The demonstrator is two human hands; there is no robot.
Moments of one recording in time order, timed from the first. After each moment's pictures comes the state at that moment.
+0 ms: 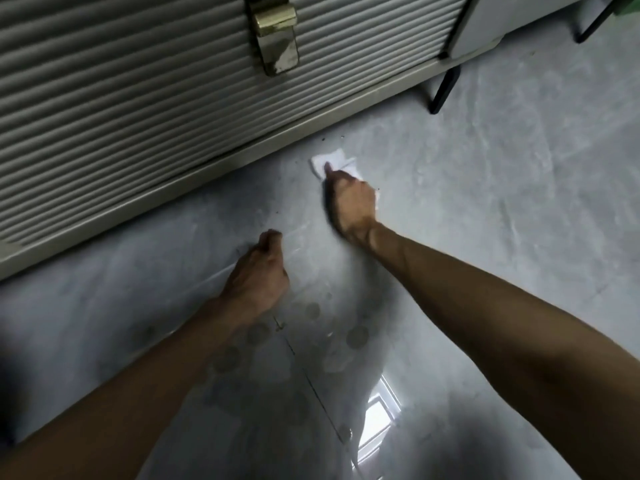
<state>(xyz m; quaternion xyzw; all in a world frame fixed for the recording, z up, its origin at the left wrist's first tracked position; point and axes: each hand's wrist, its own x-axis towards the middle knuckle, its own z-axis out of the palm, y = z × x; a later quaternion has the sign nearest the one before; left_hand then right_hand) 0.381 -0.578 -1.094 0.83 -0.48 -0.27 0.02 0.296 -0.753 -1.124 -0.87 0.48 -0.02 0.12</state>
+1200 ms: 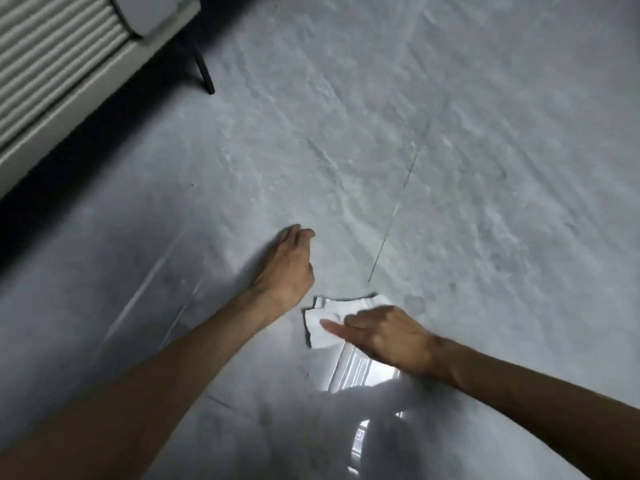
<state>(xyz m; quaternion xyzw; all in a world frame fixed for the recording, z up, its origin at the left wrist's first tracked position) 0.185 -0.639 -1.085 0.62 -0.73 -0.27 0.09 -0.030 -0.568 -1.133 -0.95 0.31 -0.02 0.07</state>
